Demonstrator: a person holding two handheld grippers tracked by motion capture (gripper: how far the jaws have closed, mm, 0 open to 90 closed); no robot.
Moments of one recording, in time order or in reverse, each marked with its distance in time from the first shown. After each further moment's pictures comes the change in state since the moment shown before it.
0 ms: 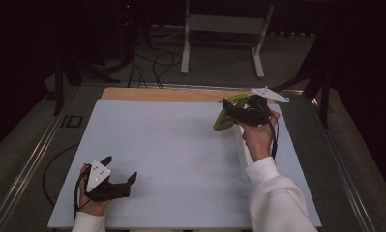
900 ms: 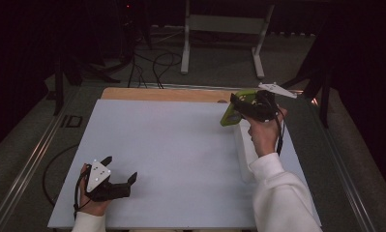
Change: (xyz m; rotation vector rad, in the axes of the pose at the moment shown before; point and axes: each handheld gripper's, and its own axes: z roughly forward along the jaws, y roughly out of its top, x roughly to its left) left arm -0.001 0.000 0.000 0.001 0.000 0.000; right arm -0.019 0.010 -0.001 -0.011 -0.064 0.022
